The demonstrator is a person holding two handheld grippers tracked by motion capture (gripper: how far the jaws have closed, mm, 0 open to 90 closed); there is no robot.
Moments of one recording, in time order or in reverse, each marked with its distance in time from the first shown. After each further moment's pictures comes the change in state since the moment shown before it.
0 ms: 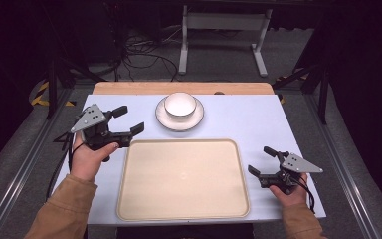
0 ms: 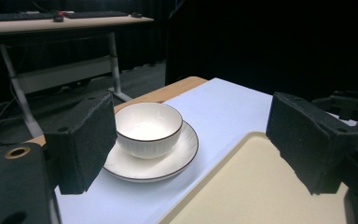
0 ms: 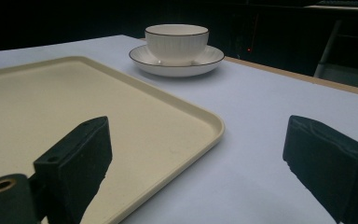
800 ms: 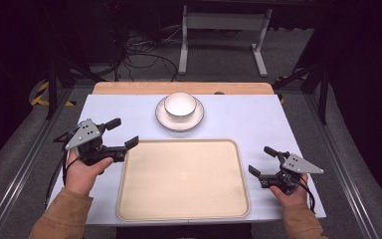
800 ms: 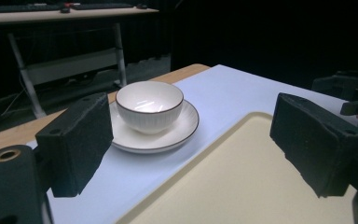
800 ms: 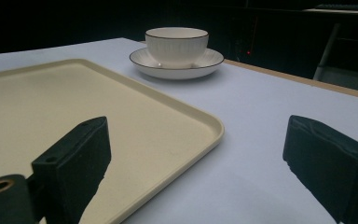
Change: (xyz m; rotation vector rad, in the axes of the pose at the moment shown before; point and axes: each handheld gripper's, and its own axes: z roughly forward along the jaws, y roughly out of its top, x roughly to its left) left arm -0.010 -0.022 -0.024 0.009 0.029 0.013; right arm 0.000 0.000 -0.001 -0.012 -0.003 -0.003
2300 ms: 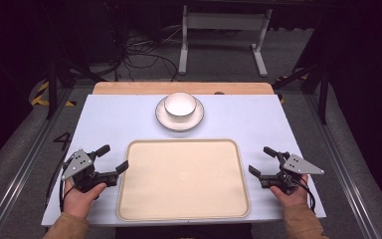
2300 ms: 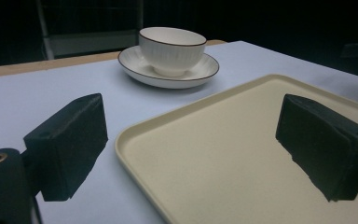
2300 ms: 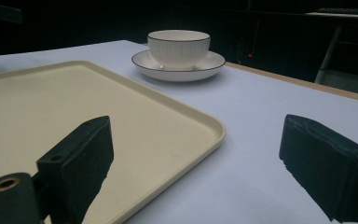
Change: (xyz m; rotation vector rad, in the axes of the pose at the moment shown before) left arm -0.005 -0.090 -0.028 0.027 0.074 -0.084; right arm 0.000 -0.001 -0.001 -0.012 0.009 -0.004
